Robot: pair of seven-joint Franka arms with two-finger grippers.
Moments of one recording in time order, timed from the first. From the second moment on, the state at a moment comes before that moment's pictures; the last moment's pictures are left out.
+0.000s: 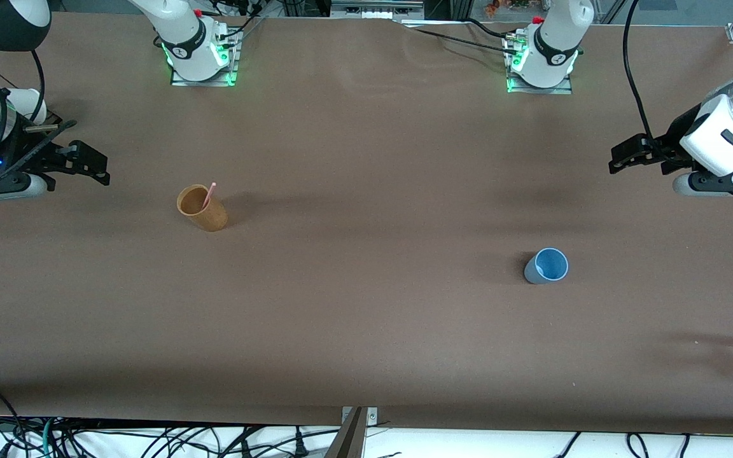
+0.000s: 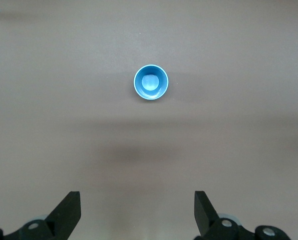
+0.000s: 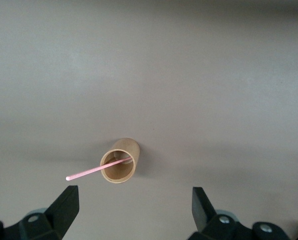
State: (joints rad) left arm -0.07 0.08 0.00 -1.56 -0.07 1.53 -0.10; right arm 0.08 0.08 -0.01 -1.59 0.02 1.70 -0.04
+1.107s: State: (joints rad) left arm -0.05 0.12 0.01 -1.56 -0.07 1.53 -0.10; right arm 0.12 0.09 0.00 -1.59 0.02 1.68 -0.04
